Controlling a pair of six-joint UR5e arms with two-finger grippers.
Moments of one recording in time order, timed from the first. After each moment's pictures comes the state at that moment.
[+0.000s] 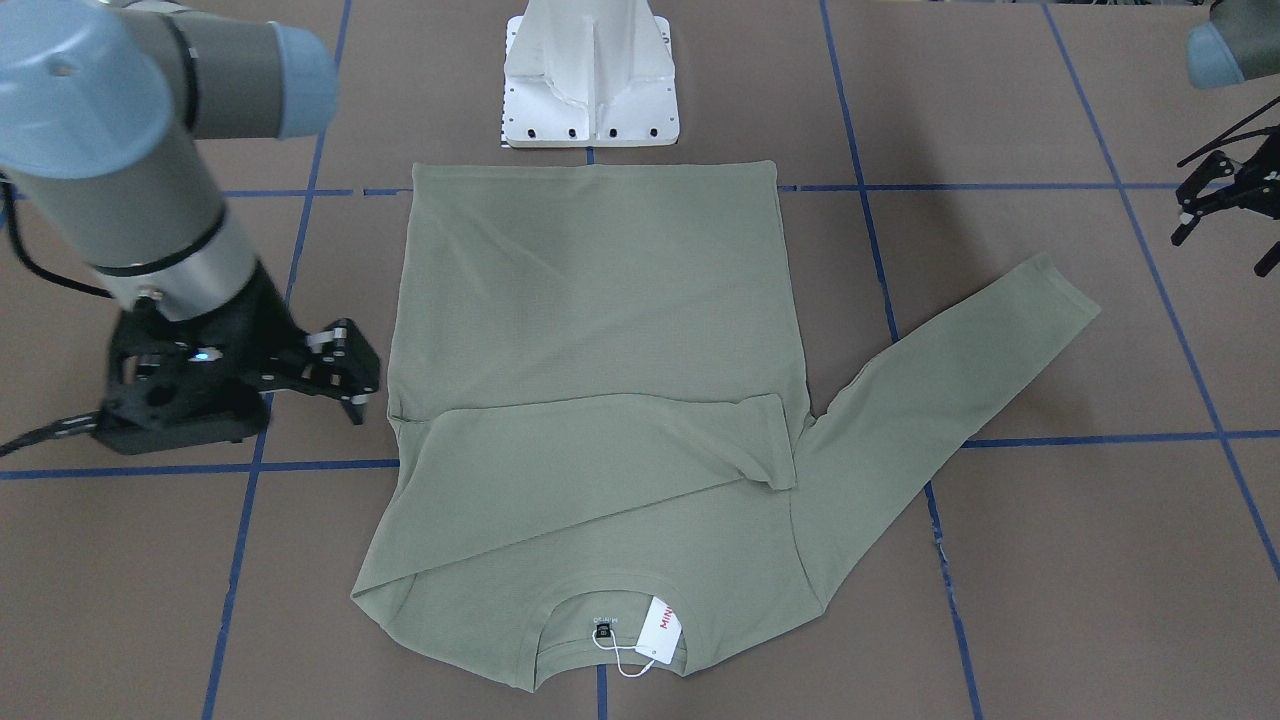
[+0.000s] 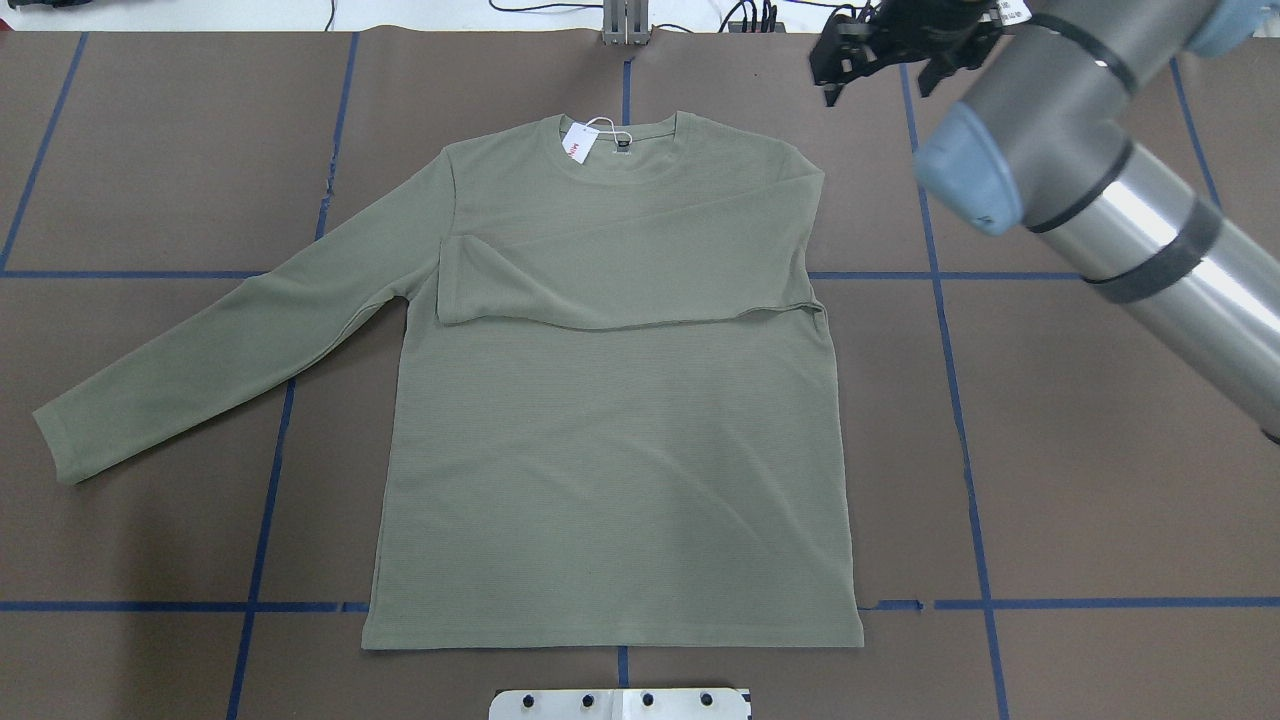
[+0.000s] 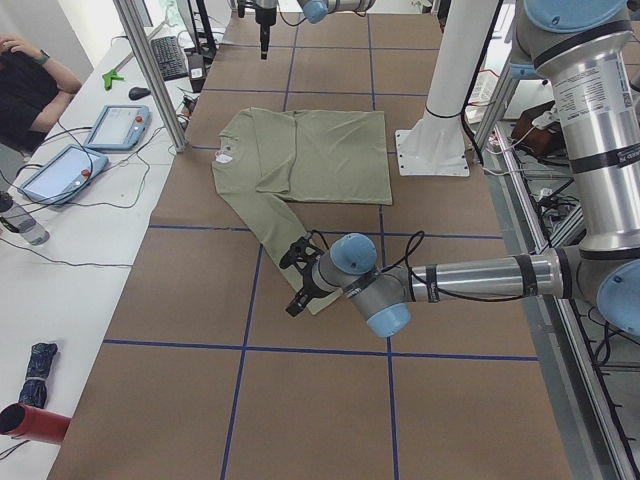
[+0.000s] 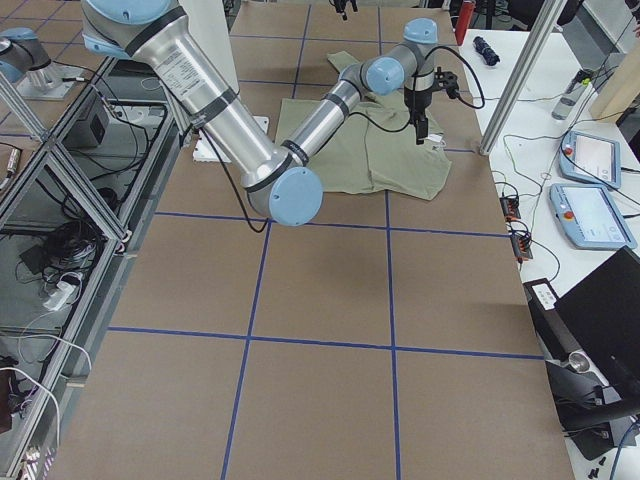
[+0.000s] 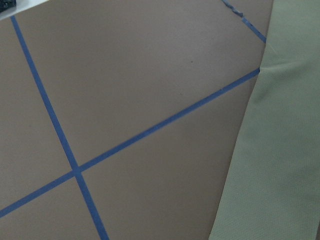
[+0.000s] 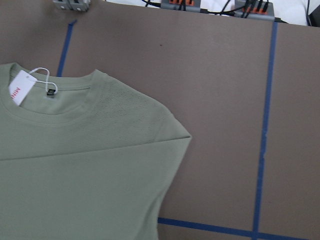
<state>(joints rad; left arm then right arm) -1.20 -1.26 -1.68 -2.65 -2.17 -0.26 1.05 -0.91 1.70 -1.73 2.13 0.62</state>
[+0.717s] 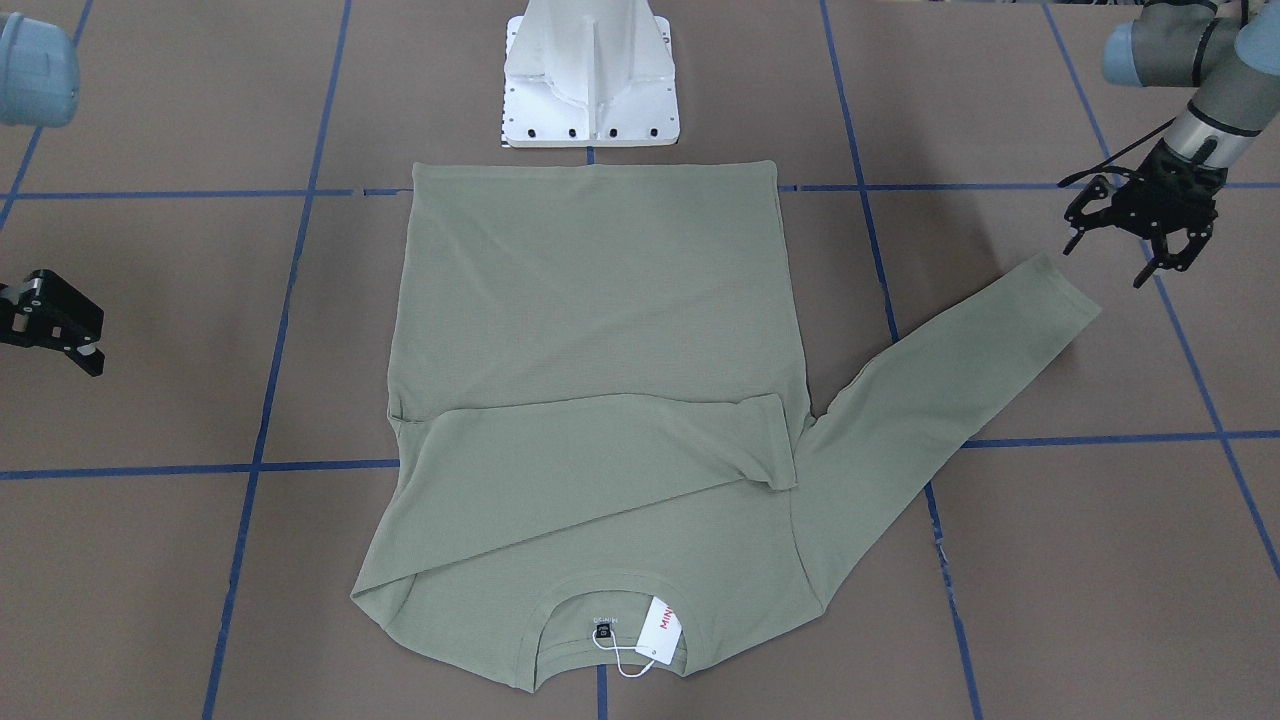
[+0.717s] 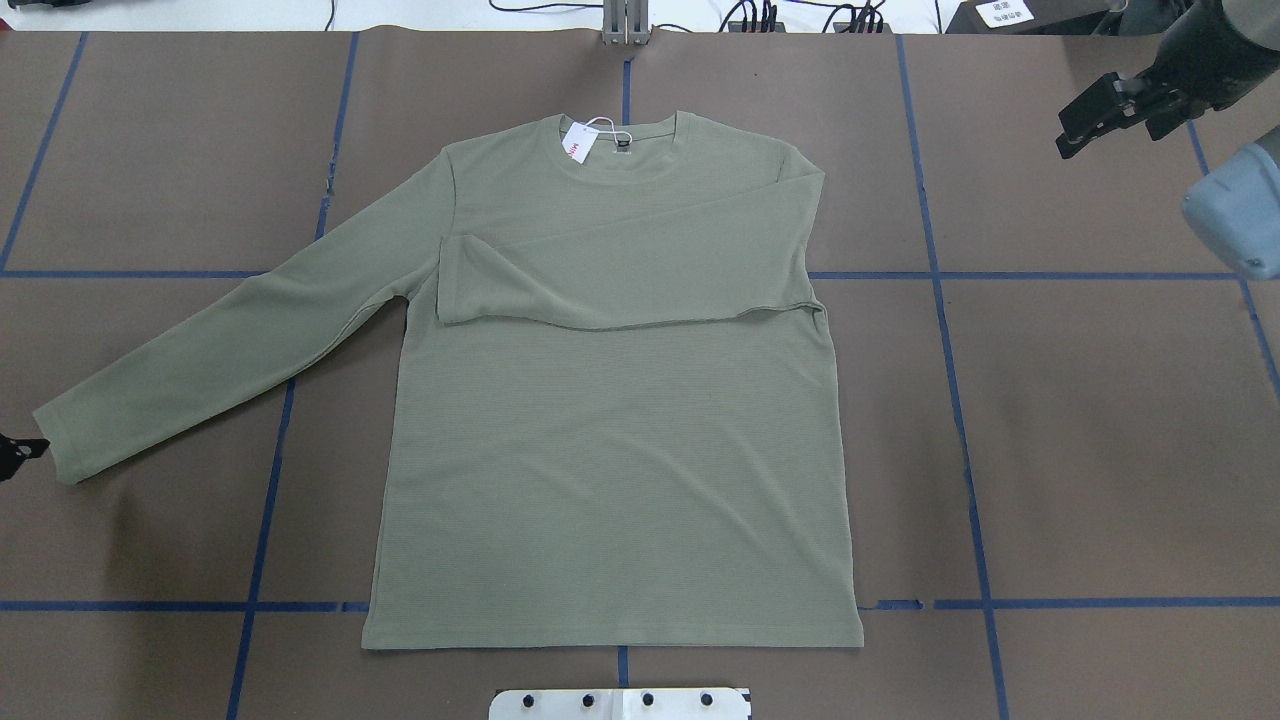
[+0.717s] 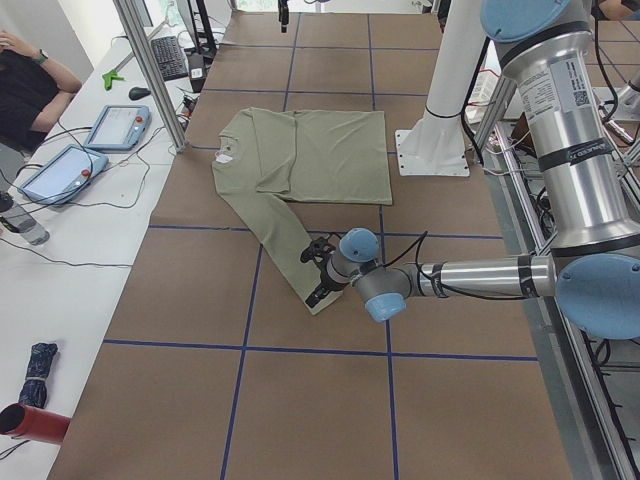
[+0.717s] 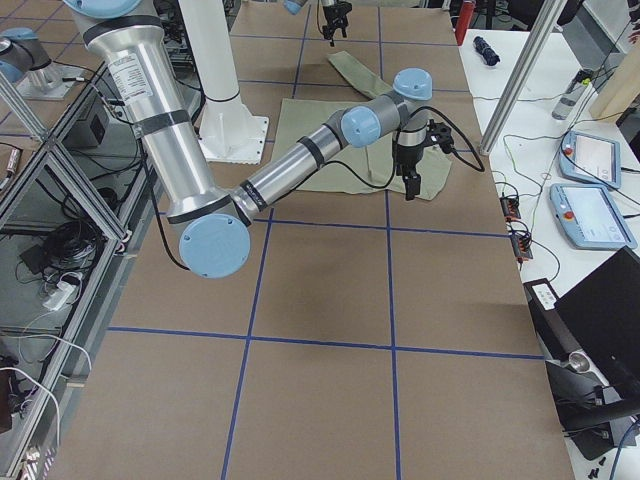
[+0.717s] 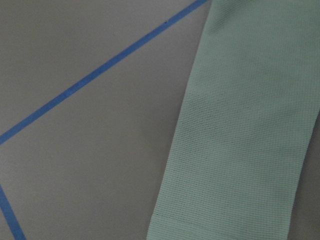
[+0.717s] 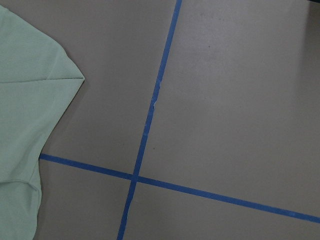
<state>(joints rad) -0.85 -1.24 -1.68 -2.66 -1.96 -0.32 1.19 -1.20 1.85 -1.72 2.21 0.38</state>
